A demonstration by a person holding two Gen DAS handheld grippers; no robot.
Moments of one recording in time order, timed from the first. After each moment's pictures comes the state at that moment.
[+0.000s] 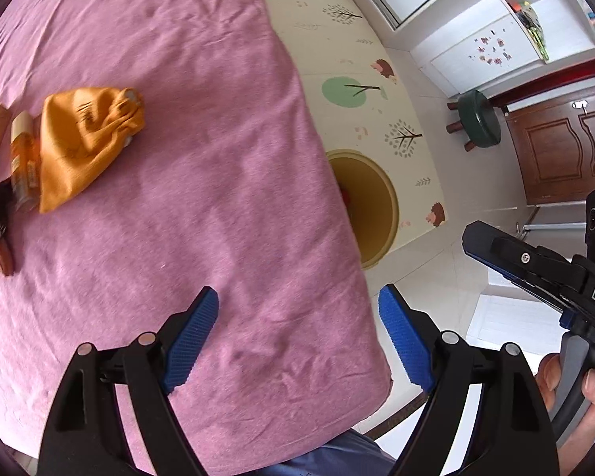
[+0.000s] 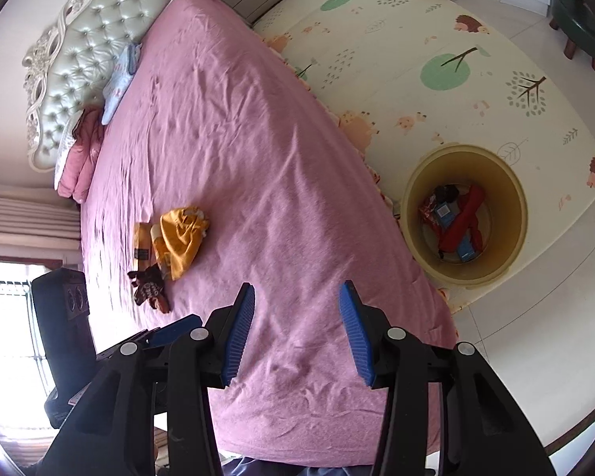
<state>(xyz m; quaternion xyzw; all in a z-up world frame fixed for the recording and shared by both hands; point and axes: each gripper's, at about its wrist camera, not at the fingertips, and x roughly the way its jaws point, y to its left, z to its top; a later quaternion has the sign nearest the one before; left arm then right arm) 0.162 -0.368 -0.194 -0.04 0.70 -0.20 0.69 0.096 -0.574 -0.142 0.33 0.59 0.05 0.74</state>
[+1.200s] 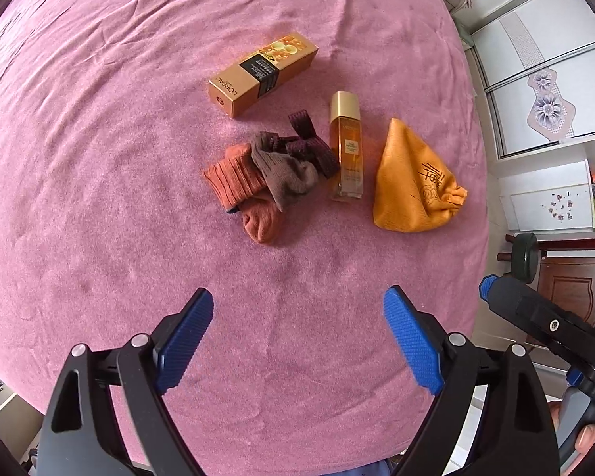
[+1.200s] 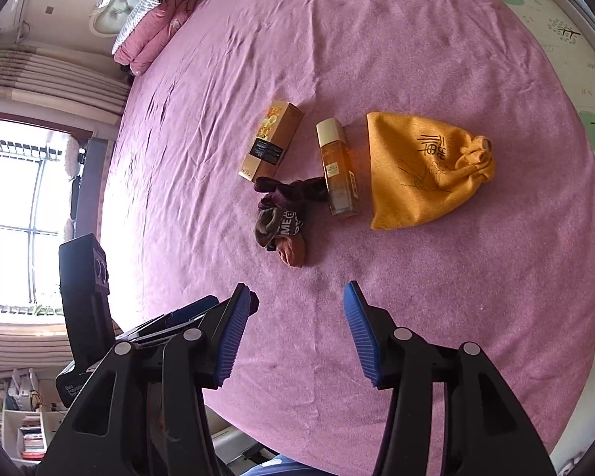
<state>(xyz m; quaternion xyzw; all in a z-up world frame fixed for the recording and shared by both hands) 0.184 -0.064 -0.196 -0.19 0.67 -0.01 0.72 0.194 -0.271 -0.131 0.20 0.64 0.22 0.71</state>
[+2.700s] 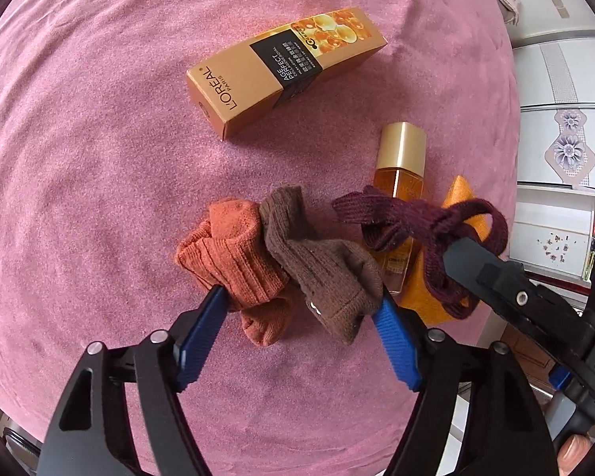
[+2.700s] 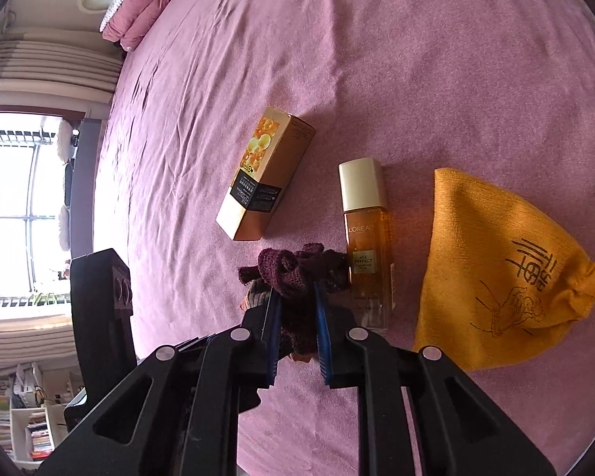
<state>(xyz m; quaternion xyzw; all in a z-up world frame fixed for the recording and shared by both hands) 0.277 -0.049 -0.279 -0.27 0.71 0.00 0.66 0.300 -0.238 -0.199 0.20 0.67 0.24 0.67</state>
